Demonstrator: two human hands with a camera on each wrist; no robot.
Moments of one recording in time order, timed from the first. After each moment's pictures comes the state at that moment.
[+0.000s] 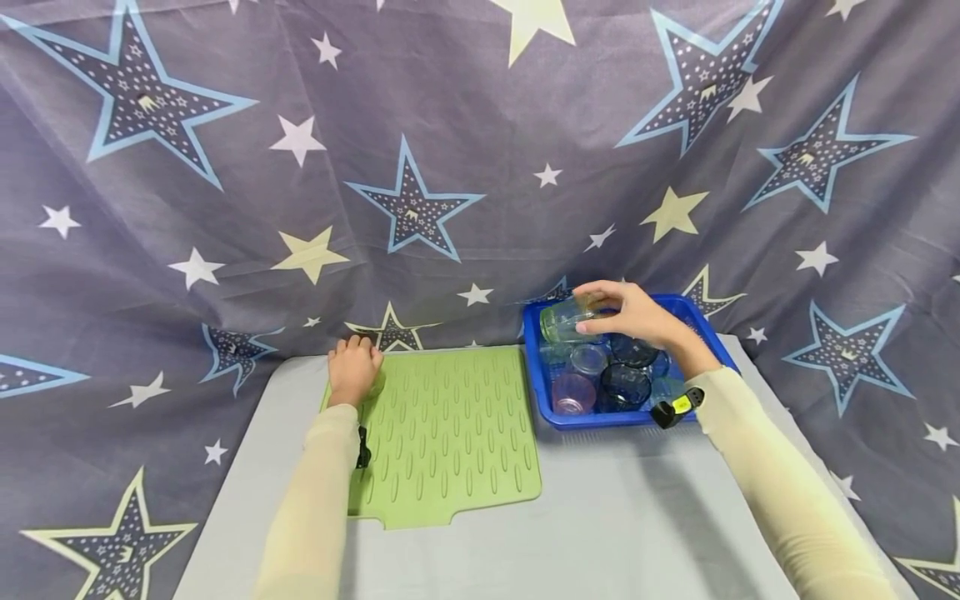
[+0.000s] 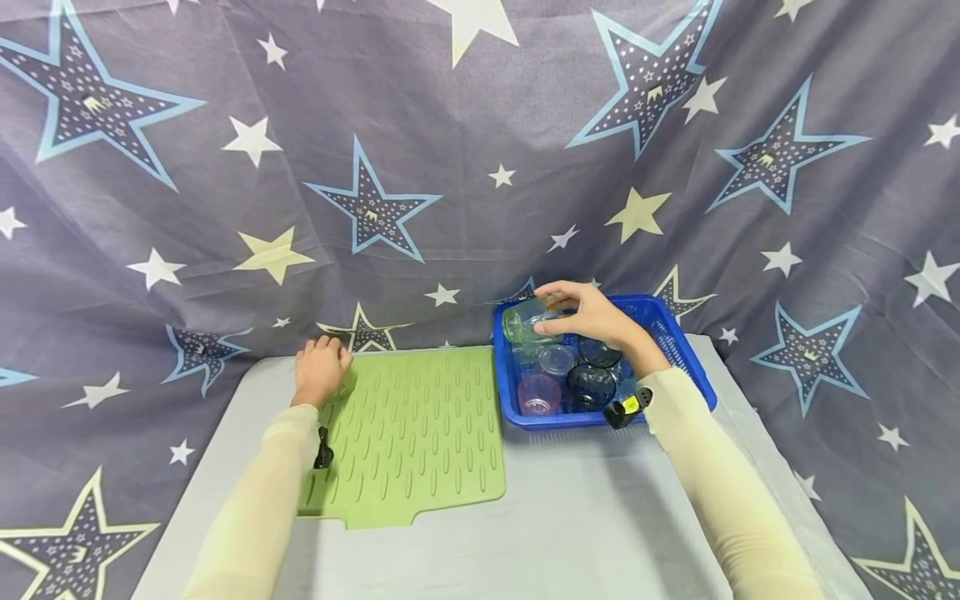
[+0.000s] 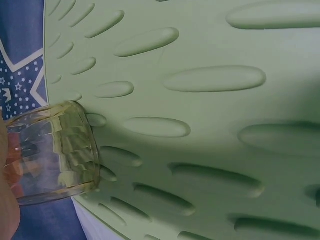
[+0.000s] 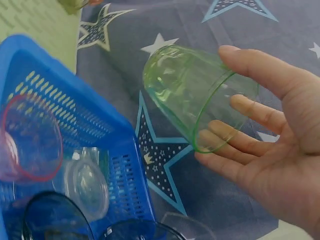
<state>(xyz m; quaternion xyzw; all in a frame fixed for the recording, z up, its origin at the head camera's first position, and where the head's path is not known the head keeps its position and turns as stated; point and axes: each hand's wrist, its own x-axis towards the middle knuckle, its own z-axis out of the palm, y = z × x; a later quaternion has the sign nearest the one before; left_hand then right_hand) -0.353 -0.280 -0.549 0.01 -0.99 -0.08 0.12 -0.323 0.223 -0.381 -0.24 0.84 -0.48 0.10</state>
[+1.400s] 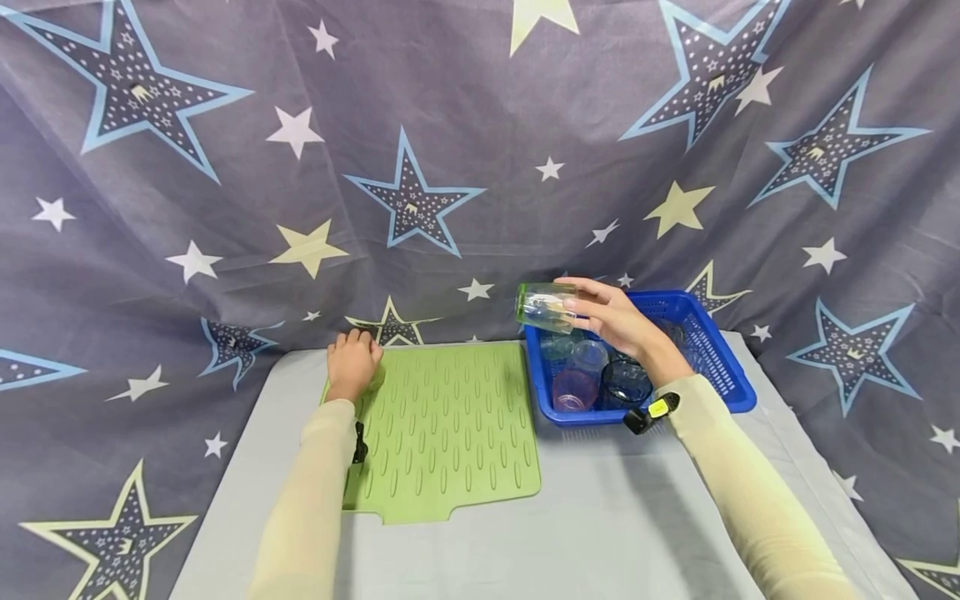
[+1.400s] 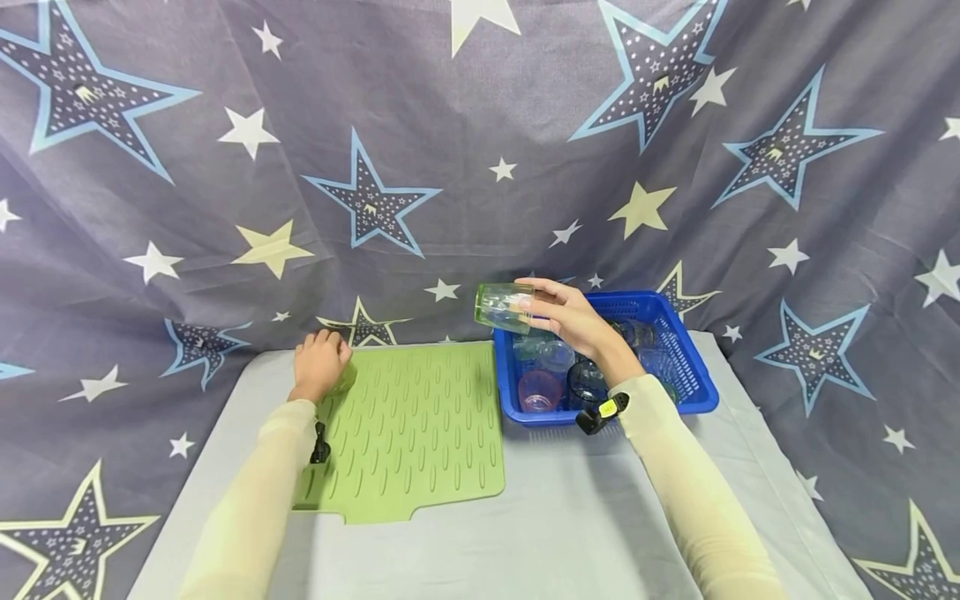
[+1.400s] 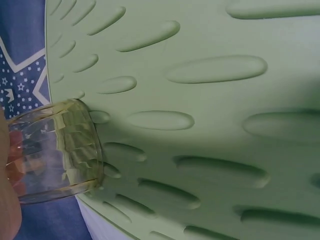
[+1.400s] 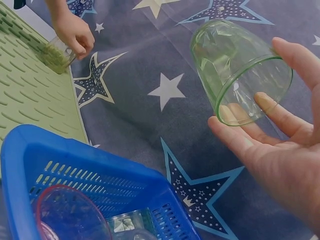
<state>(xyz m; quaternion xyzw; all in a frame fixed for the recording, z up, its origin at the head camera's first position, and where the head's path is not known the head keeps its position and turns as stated) -0.350 -0.280 -0.547 0.00 -0.99 -0.08 0.12 -0.328 0.190 -0.405 -0.18 0.63 -0.73 0.17</state>
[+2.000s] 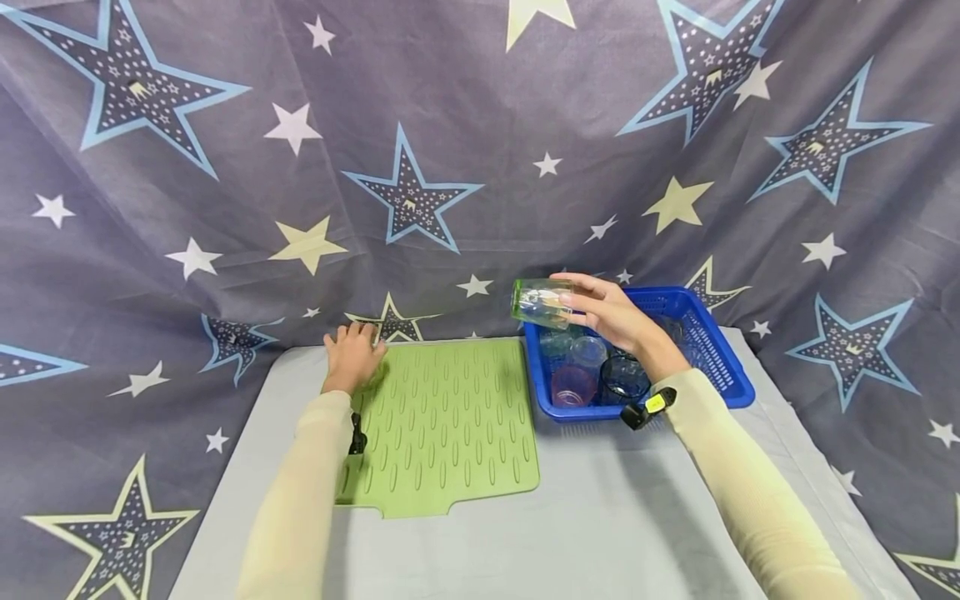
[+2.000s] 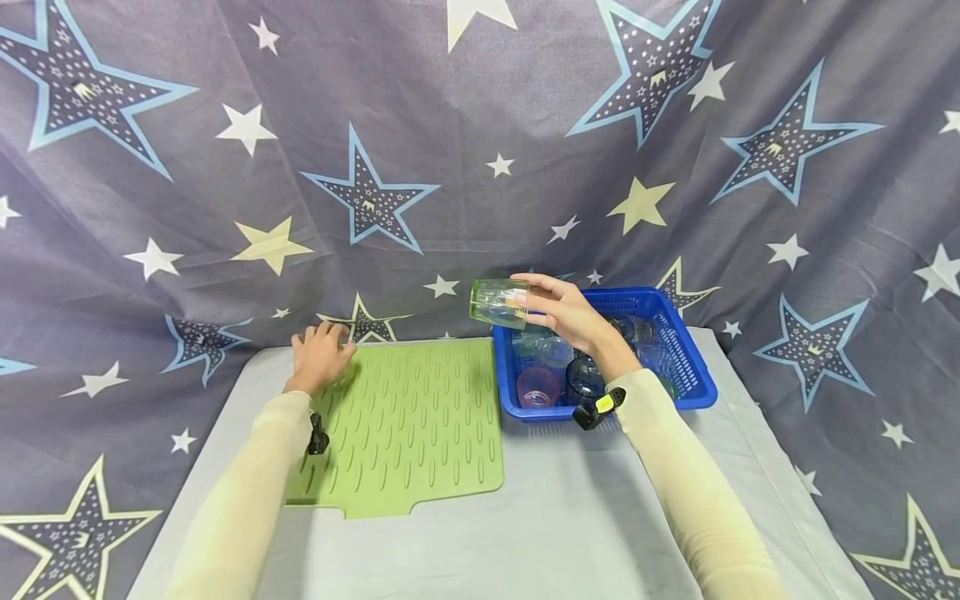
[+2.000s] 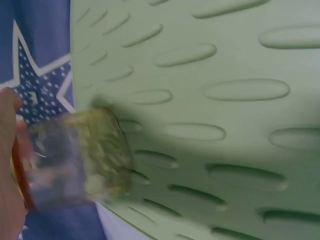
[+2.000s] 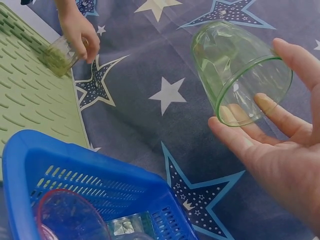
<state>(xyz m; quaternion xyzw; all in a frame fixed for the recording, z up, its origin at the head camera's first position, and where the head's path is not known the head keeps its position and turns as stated) -0.349 -0.275 -0.527 -0.02 -0.99 -0.11 0.06 -0.328 0.188 -0.402 -0.18 0.65 -0.71 0.18</state>
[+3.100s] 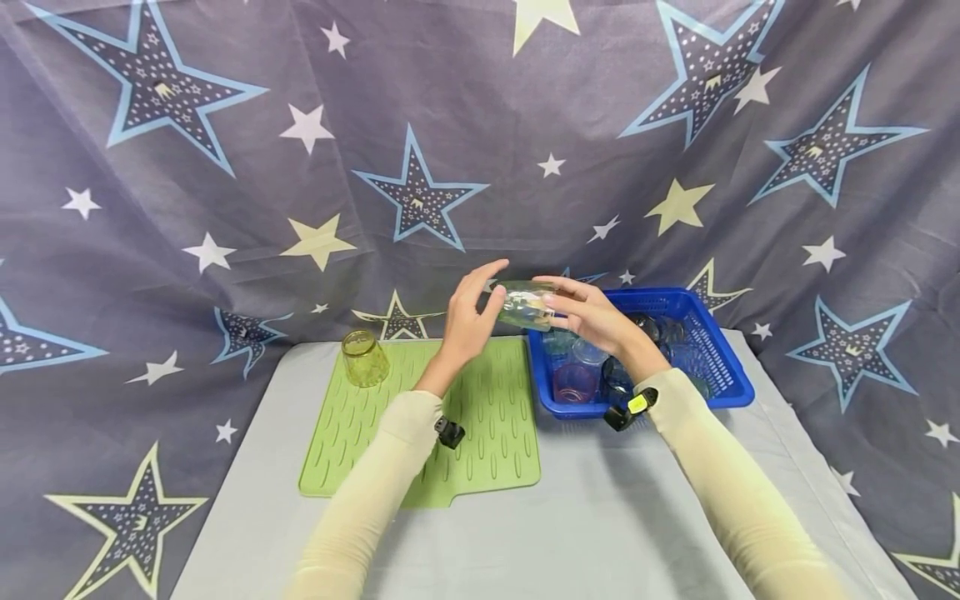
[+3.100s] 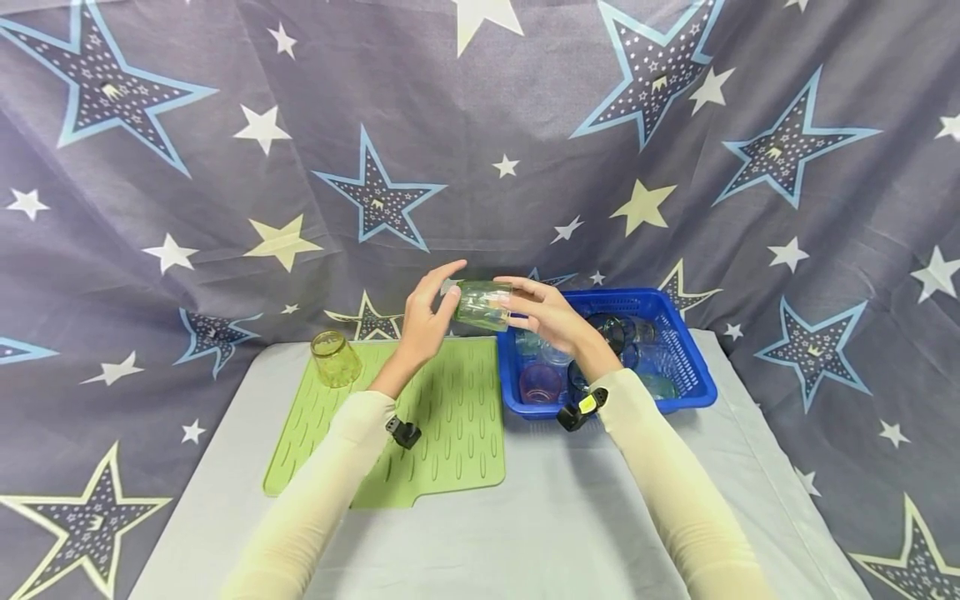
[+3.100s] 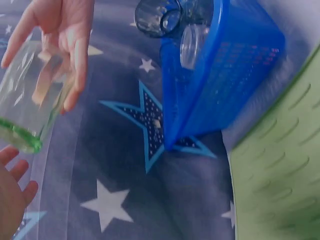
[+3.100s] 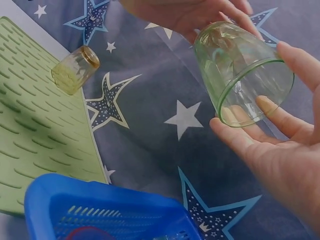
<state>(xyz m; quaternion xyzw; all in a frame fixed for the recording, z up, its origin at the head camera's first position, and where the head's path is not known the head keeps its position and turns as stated) -0.303 -0.077 -0.414 -0.24 -0.81 -0.47 0.26 -0.316 0.159 -0.398 -0.20 0.61 -0.74 0.21</state>
